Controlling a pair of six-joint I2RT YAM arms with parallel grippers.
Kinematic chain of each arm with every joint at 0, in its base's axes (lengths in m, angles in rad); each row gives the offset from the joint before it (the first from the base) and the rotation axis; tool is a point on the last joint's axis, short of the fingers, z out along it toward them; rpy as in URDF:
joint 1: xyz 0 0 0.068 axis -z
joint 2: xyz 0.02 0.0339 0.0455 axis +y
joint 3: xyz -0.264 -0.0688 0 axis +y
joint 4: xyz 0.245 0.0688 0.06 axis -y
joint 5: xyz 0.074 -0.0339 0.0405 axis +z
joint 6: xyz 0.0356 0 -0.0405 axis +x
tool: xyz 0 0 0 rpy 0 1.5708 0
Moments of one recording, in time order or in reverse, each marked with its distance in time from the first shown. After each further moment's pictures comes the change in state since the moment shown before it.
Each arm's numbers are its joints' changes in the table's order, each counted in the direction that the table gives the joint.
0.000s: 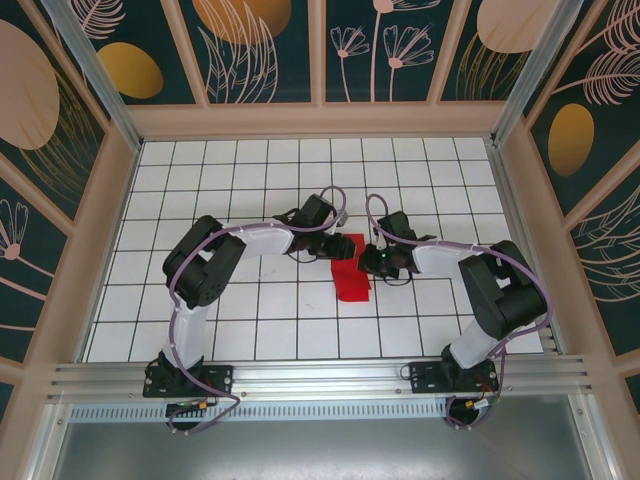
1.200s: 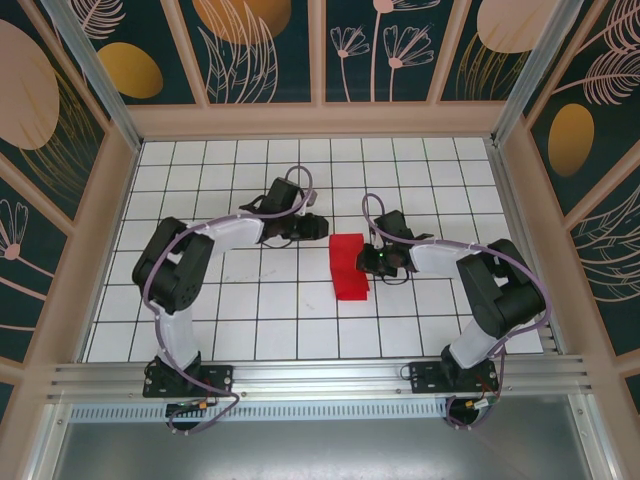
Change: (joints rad) left arm -0.146 -0.172 0.104 0.026 -0.001 0.031; right arm -0.018 0.010 -0.018 -0.007 -0.020 -0.017
